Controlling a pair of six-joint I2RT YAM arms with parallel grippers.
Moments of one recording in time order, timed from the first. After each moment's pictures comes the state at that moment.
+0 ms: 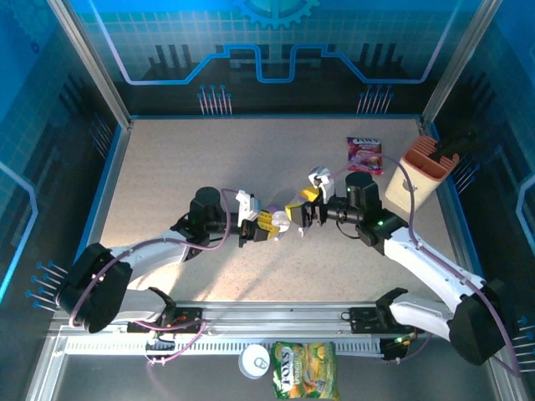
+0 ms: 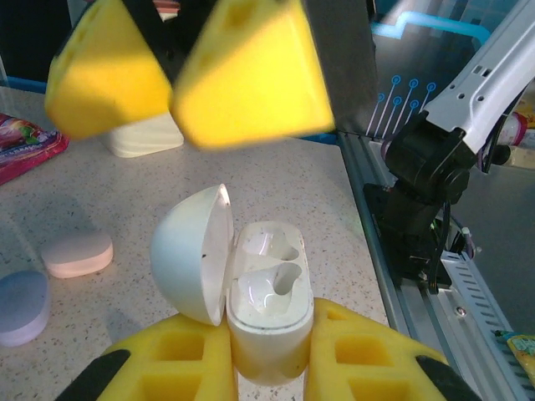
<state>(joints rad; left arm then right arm) -0.53 1.32 0.52 0.56 0.94 0.04 0.48 1.08 0.71 -0.03 -0.53 0.18</state>
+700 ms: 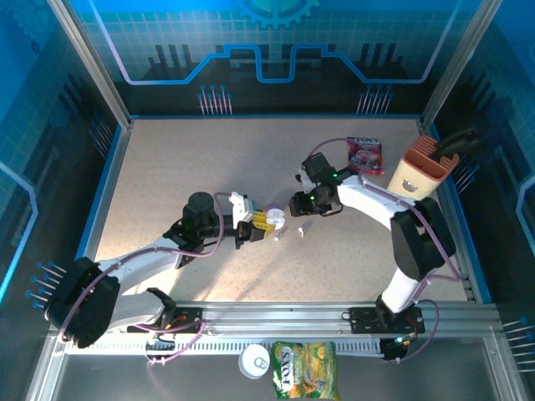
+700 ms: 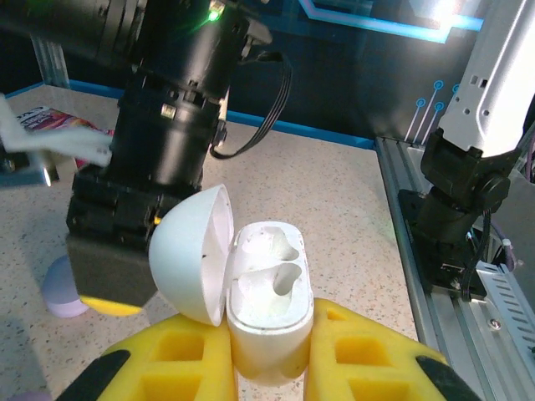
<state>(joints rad) -0.53 1.20 0.47 0.52 0.82 0.03 0.51 1.74 1.19 -0.69 -0.21 0.31</state>
